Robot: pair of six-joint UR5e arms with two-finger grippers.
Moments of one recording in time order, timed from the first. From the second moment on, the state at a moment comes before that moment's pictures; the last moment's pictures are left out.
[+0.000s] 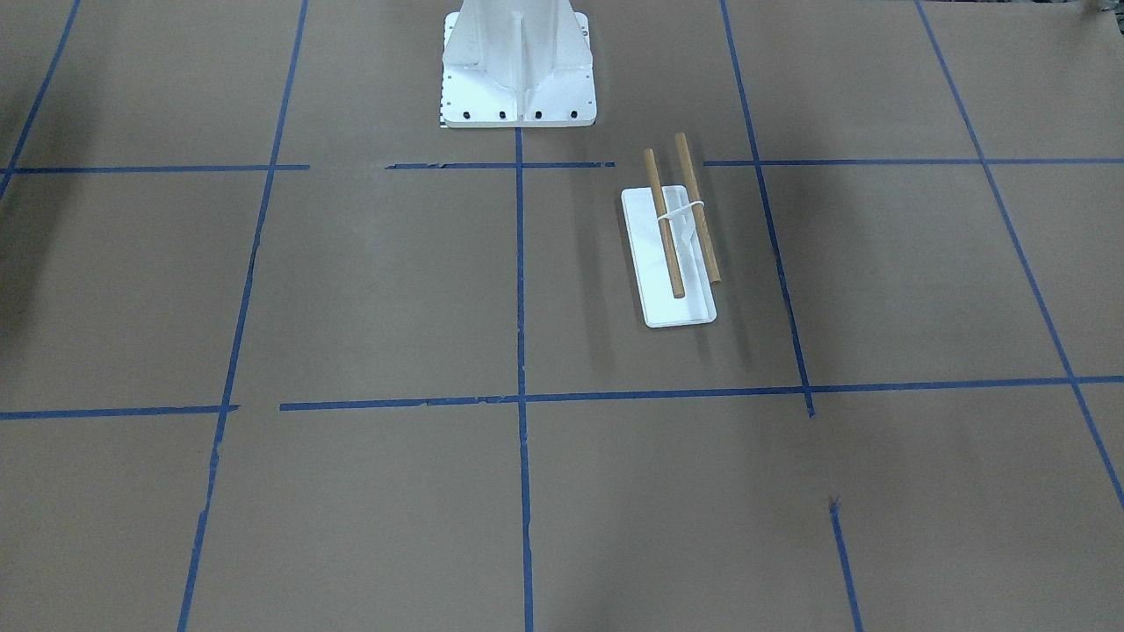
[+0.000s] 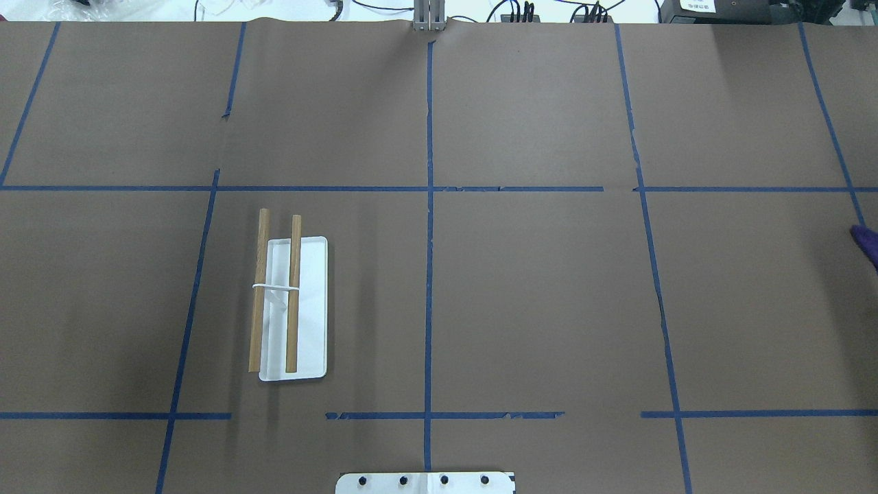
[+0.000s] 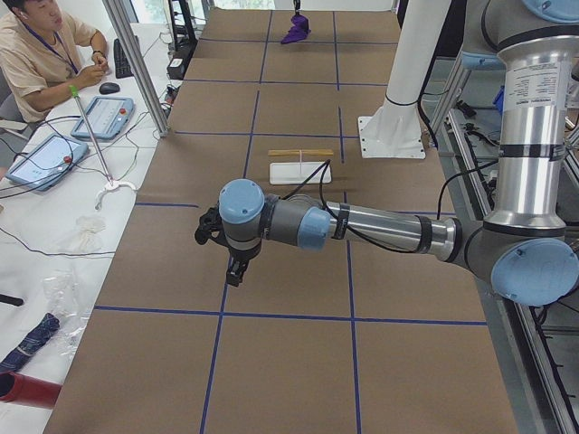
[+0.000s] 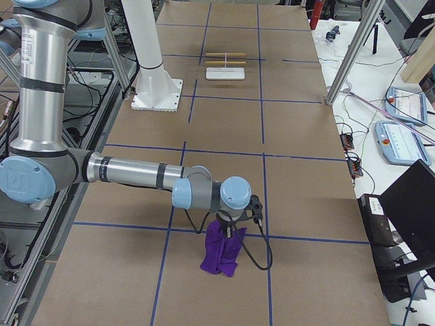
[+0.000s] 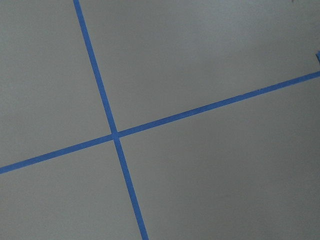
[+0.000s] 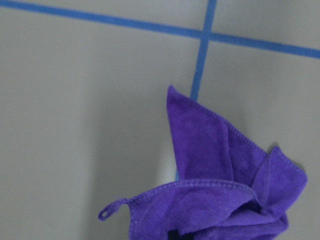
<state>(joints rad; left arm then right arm) -1.55 -1.54 -1.73 -1.66 -2.48 0.13 1.53 -1.71 1.71 -1.59 2.44 -0.13</state>
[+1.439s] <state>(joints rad) -1.18 -1.78 -1.70 -2.39 -2.59 -1.22 0.93 -1.03 2.08 -1.67 2.46 1.33</state>
